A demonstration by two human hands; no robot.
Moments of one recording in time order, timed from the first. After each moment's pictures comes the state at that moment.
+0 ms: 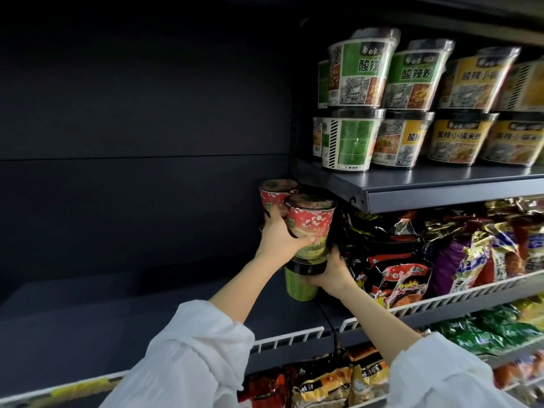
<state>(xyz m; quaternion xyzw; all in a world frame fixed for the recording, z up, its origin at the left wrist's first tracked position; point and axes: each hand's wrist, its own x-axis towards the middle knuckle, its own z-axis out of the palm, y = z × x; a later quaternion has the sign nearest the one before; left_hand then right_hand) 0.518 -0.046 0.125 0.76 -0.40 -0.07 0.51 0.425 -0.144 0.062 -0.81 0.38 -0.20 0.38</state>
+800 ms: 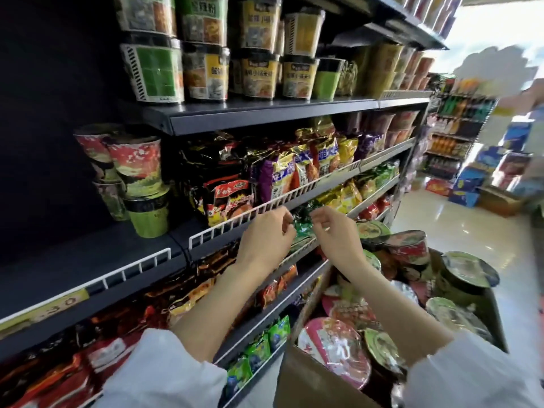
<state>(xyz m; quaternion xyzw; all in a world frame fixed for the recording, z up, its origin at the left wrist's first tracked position) 0.231 -0.035 0.091 0.68 -0.64 -0.07 0.36 0.098 -0.092 0.077 -0.76 0.51 -0.37 0.17</state>
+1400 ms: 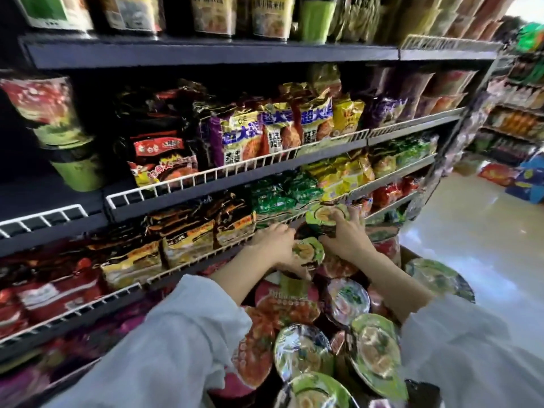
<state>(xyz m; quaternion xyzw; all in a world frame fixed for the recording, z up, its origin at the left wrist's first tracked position) 0.071 -0.195 -0.005 0.74 -0.65 -0.13 -0.07 -0.073 -0.274 -0.007 -0.83 0.54 -0.07 0.15</state>
